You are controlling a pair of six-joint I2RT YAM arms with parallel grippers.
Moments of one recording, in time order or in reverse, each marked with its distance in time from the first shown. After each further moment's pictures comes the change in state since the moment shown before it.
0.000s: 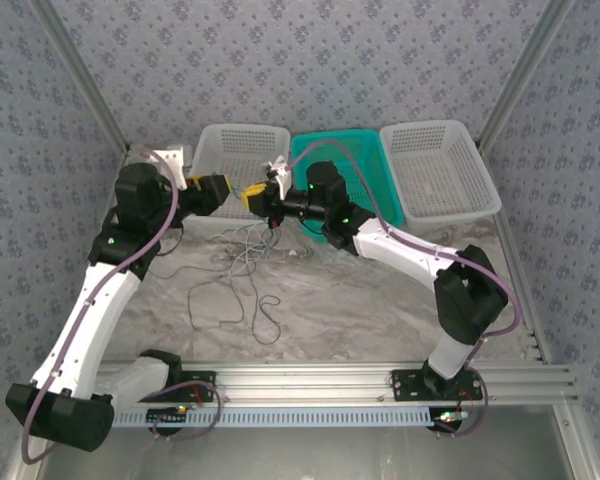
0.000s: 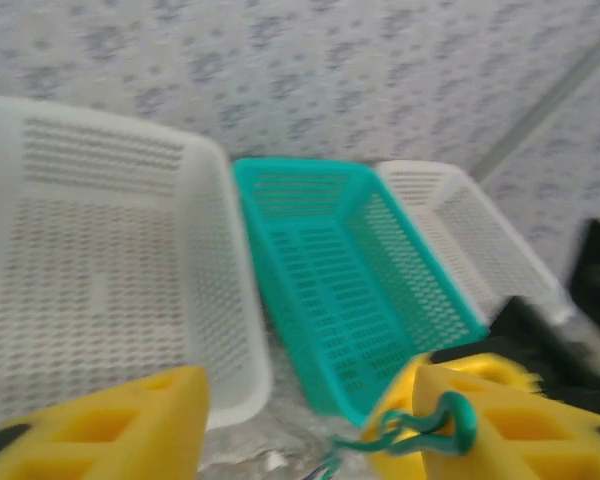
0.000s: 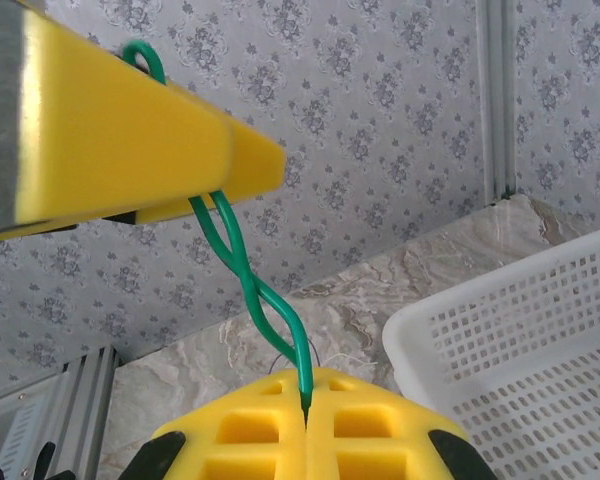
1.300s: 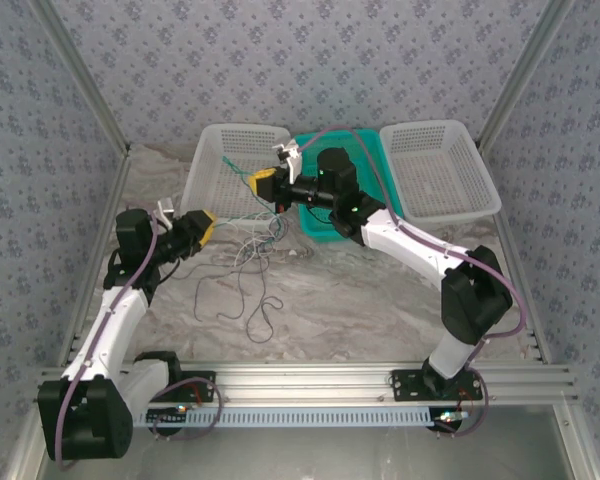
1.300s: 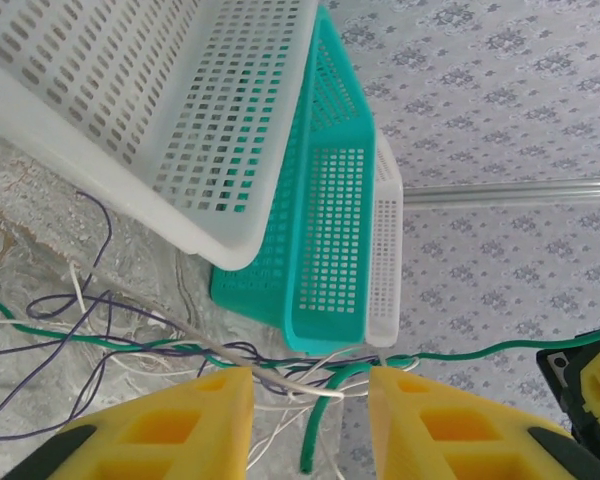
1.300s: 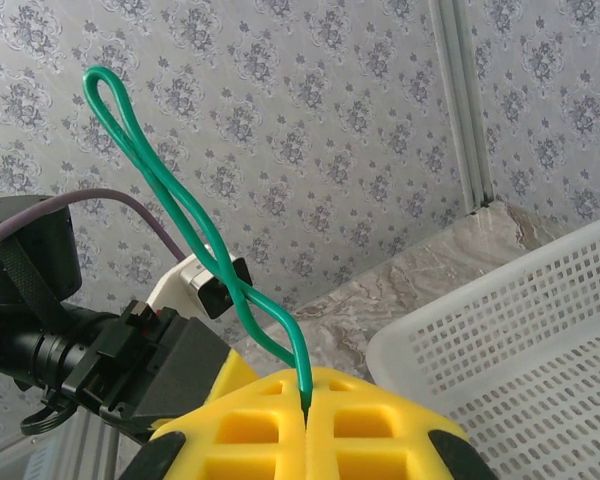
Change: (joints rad) left arm 0.250 -0.057 -0.514 0.376 0.435 -0.669; right arm -0.056 -0.010 0.061 -0.045 -0.017 0.090
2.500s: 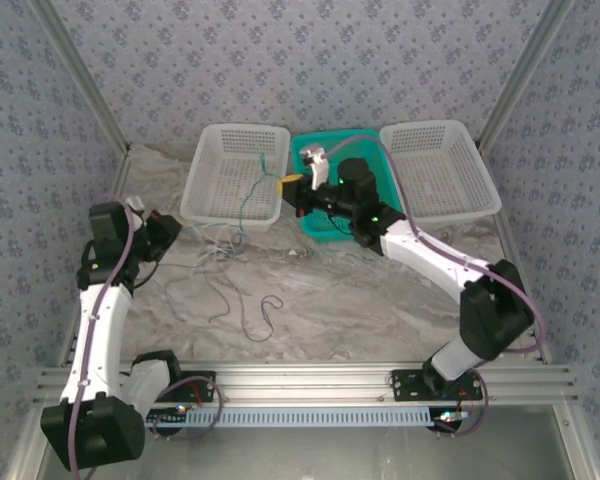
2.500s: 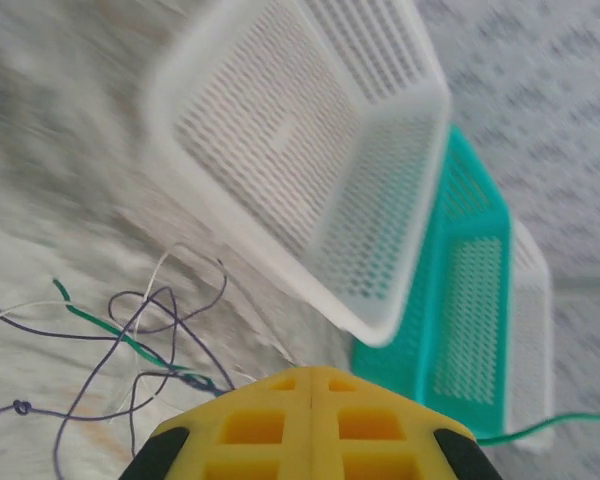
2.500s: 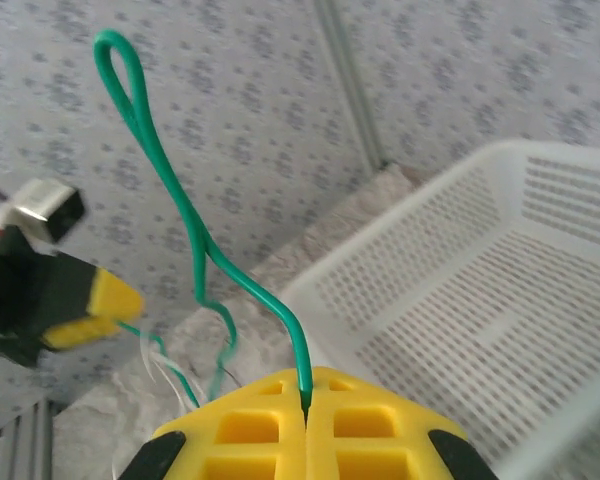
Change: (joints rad) left arm 0.160 -0.039 0.240 -0.513 -0.269 0.328; right arm -0.068 -0.161 -0.203 -0.068 0.155 0.015
